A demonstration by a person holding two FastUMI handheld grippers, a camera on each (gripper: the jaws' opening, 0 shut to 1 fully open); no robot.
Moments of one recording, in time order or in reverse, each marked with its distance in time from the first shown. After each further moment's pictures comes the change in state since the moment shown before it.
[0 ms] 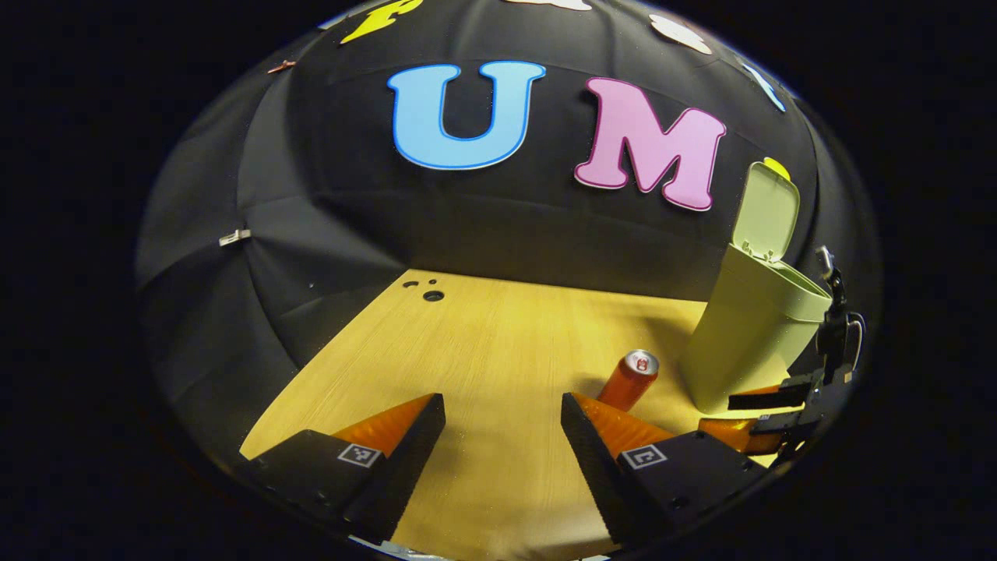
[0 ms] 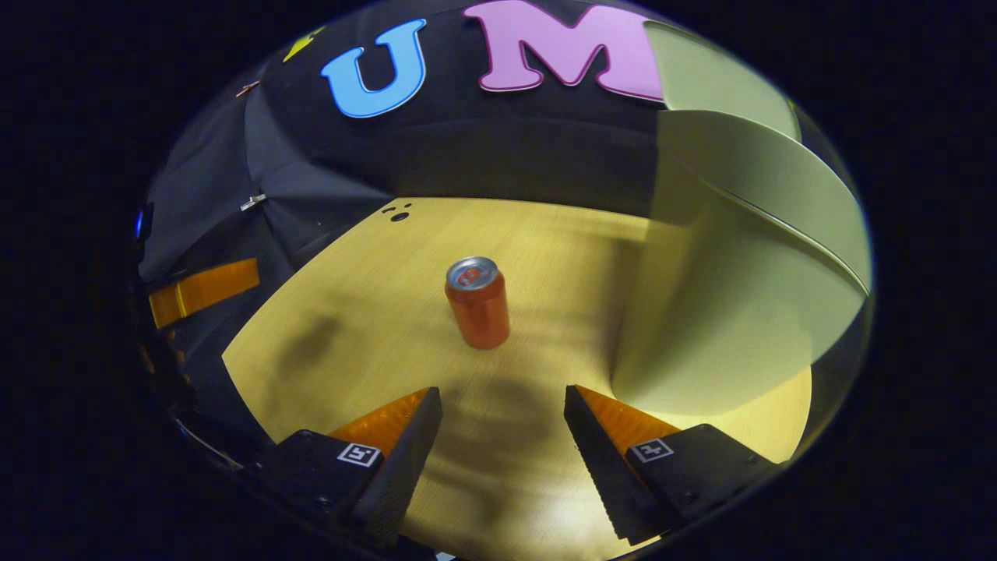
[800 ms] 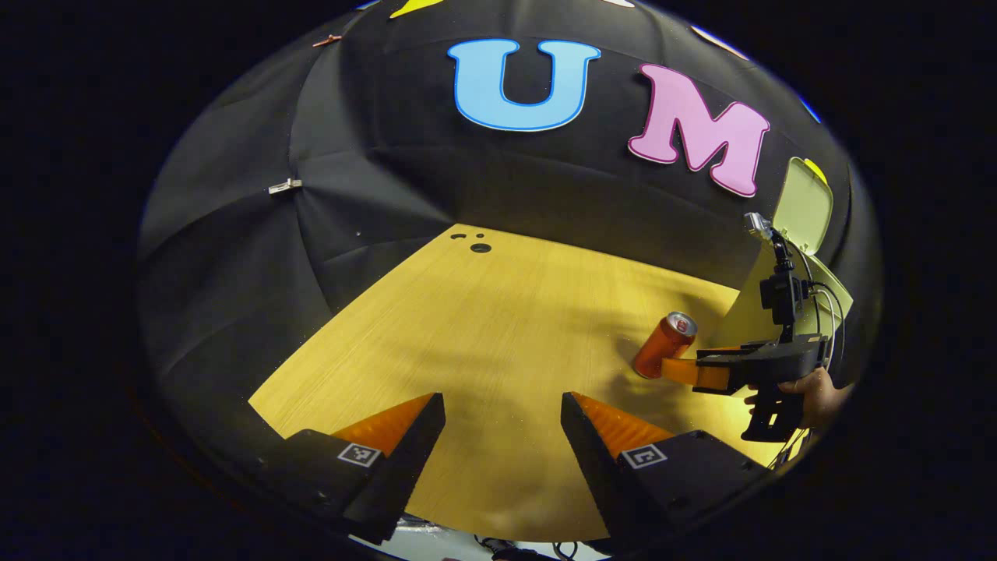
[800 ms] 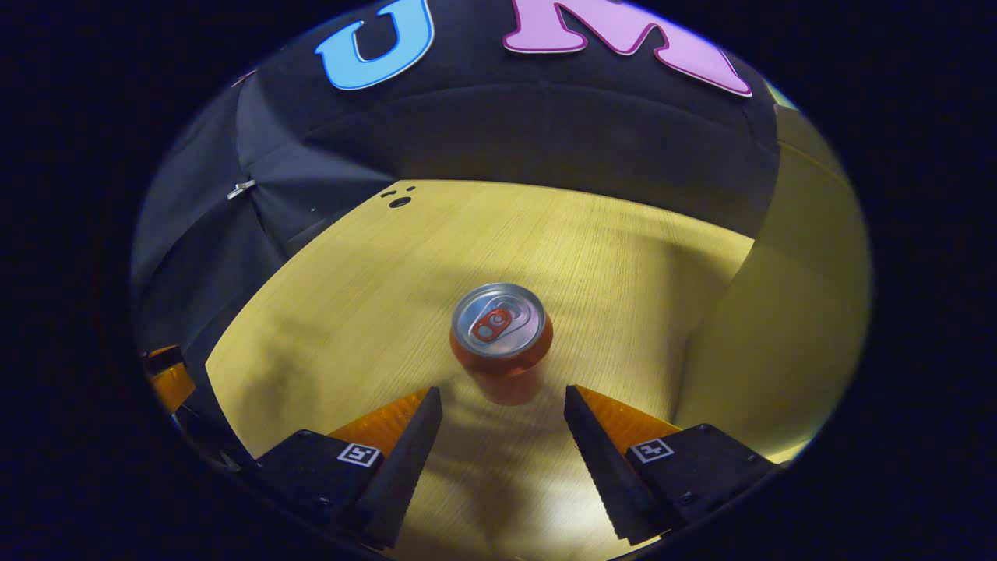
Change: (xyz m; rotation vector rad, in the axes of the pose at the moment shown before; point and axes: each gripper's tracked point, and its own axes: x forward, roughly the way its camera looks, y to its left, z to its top) left arm -0.024 0.035 -0.054 -0.101 0.111 0.139; right arm 0.105 0.017 0.023 -0.007 0.064 0.017
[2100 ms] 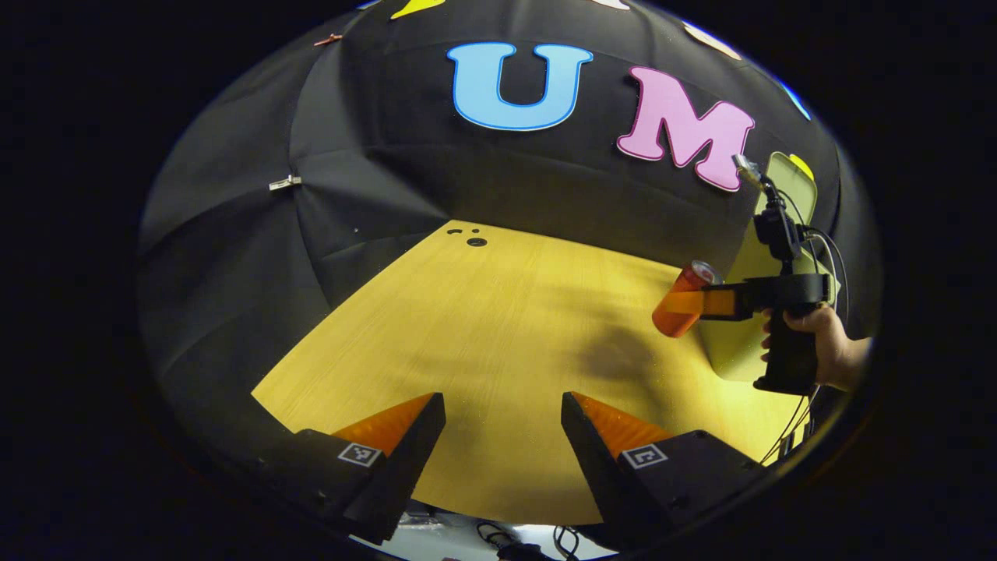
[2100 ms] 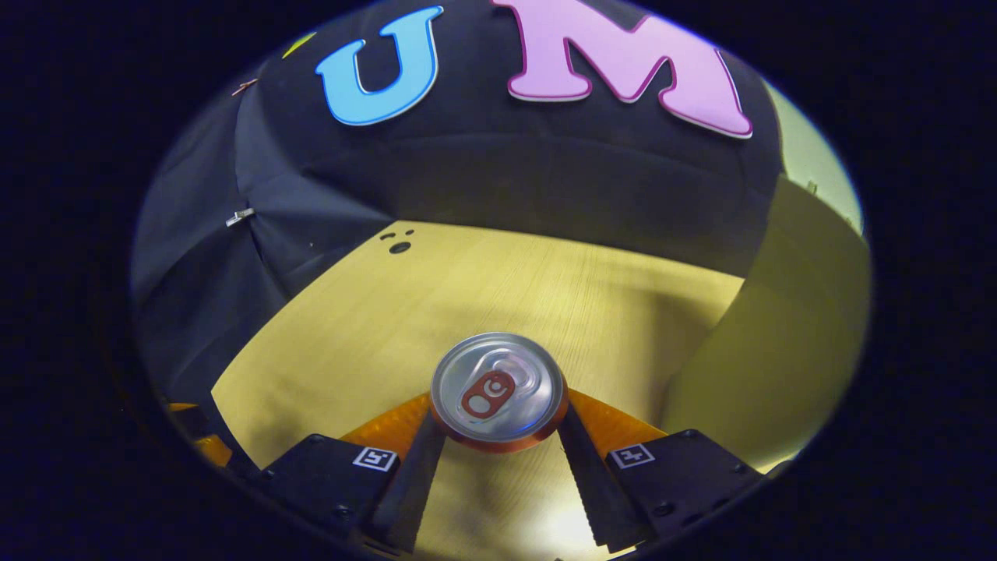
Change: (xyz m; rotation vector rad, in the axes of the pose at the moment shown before) left arm -0.027 0.006 -0.023 0.003 -0.015 -0.084; right arm -0.057 0.011 0.071 -0.017 -0.160 -0.044
